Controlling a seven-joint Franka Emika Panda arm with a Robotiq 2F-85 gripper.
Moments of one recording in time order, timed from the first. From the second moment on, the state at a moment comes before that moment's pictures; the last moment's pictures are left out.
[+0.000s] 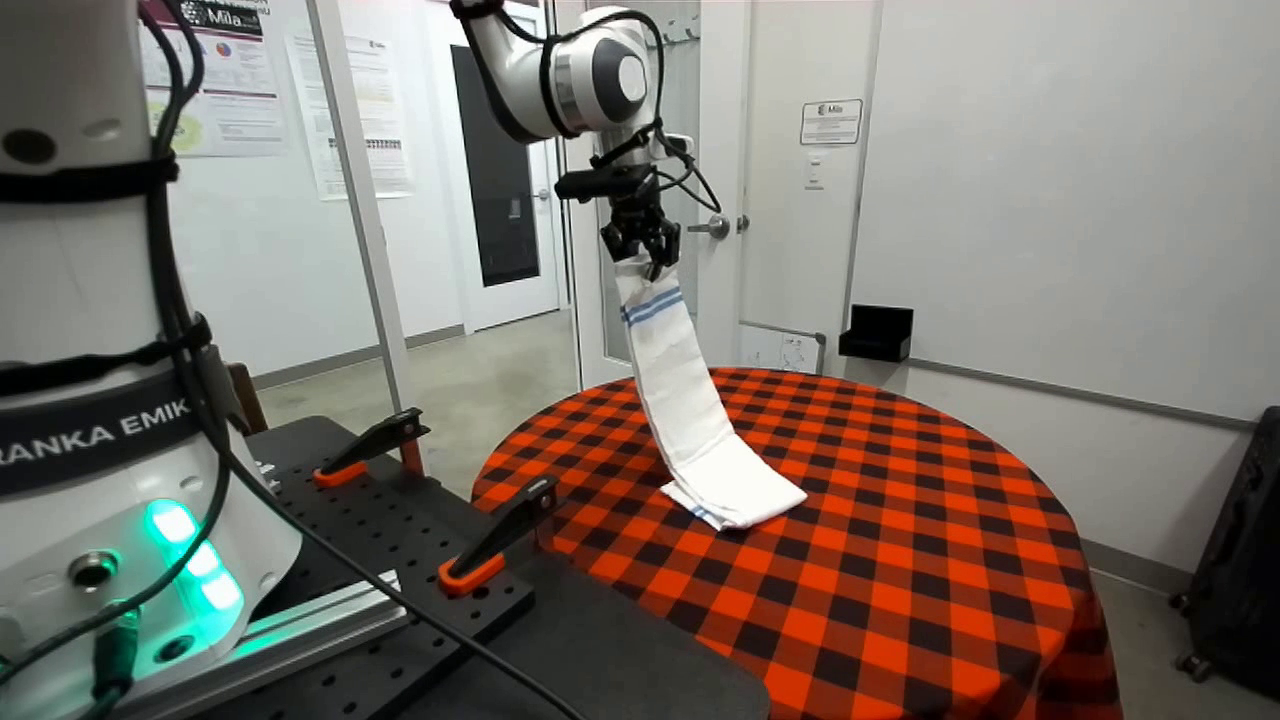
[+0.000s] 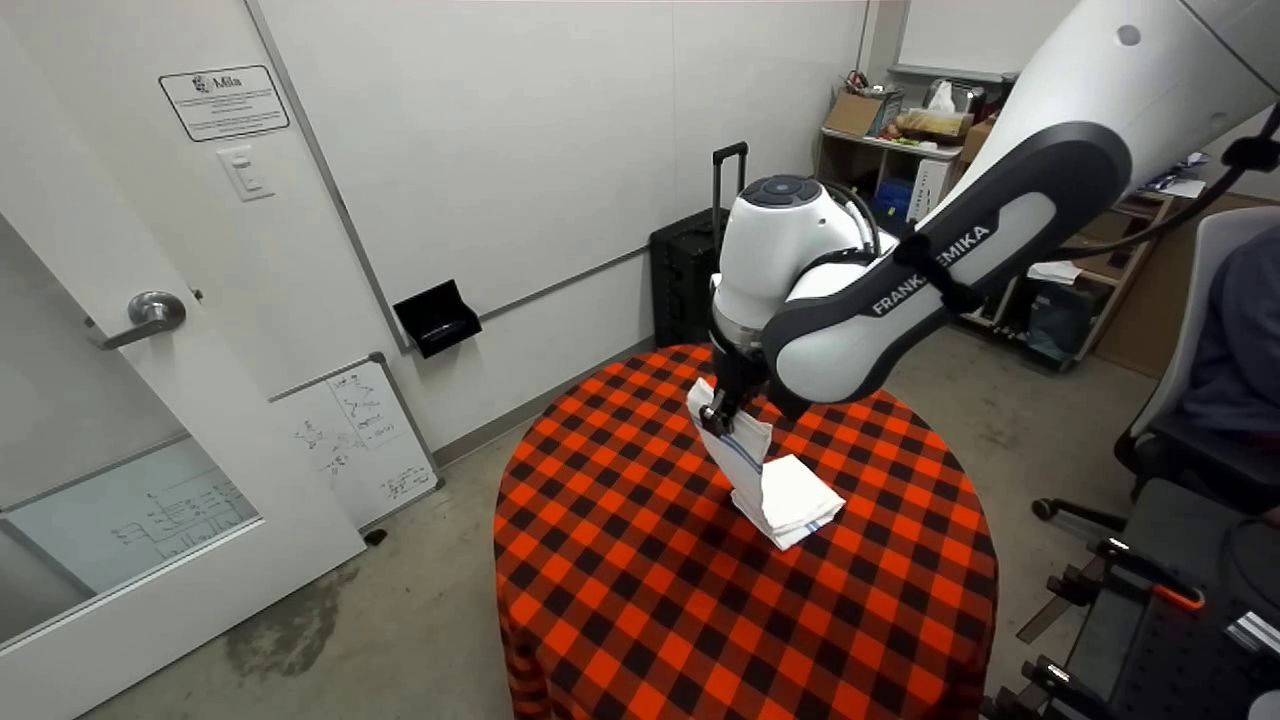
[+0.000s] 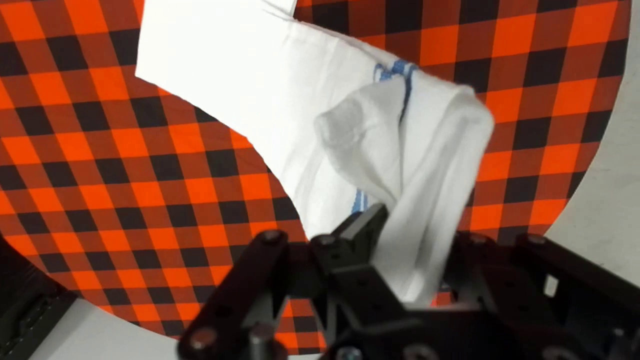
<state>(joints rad) 0.15 0.43 0.02 -2.09 -0.17 2.67 0.19</state>
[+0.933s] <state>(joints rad) 0.04 0.56 -0.05 -2.04 -0.10 2.61 0.10</state>
